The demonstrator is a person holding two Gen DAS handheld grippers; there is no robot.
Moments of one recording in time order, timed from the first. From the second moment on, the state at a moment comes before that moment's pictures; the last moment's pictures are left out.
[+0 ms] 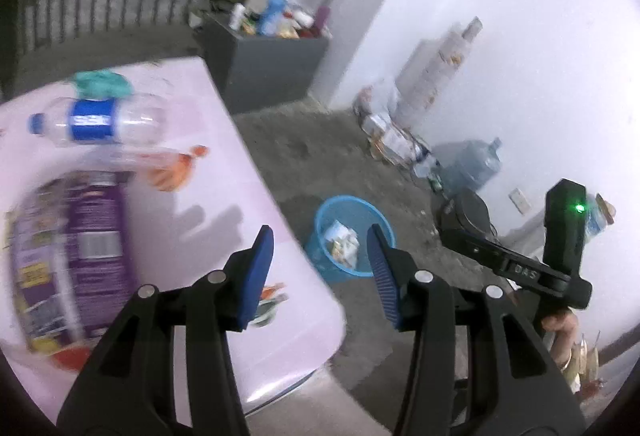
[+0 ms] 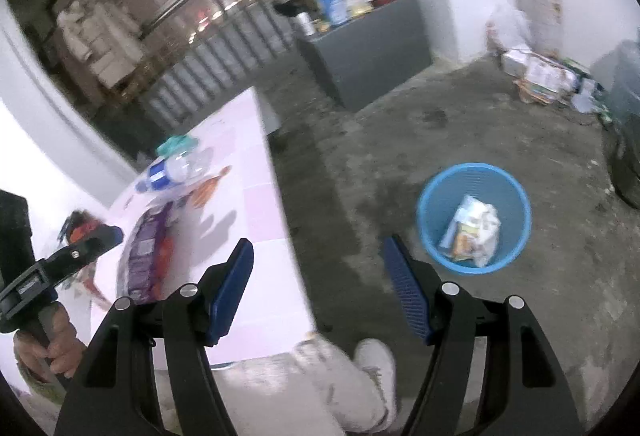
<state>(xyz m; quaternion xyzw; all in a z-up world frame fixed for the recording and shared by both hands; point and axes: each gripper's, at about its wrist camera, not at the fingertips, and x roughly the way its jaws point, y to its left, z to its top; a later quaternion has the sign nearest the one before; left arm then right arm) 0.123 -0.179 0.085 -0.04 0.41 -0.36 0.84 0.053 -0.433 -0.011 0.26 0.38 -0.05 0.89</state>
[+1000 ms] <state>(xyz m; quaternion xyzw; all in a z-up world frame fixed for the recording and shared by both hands) 0.114 0.102 0.046 -0.22 0.39 -0.15 0.88 0.150 -0.207 -0.017 0.18 0.45 0.20 0.85</state>
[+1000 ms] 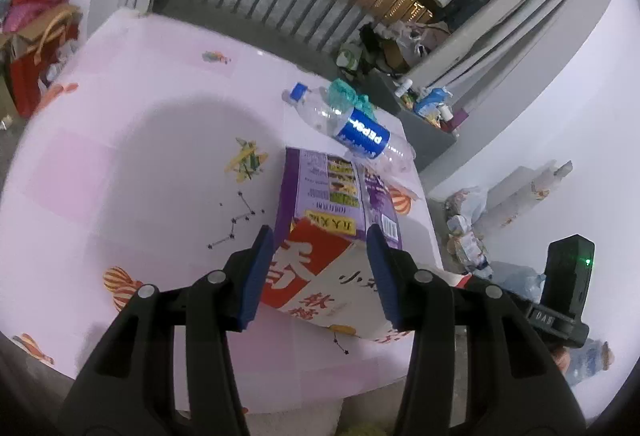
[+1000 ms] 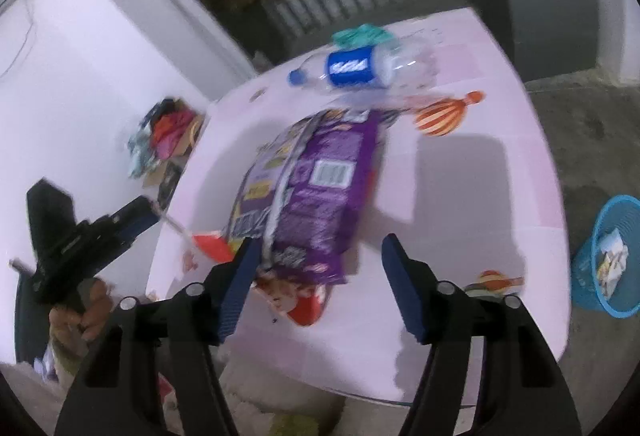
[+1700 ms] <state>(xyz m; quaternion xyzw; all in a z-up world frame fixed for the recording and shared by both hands) 0.124 0.106 0.025 -0.24 0.41 -0.13 0.87 0.140 -0.171 -0.036 0.14 0.49 0.24 0.83</state>
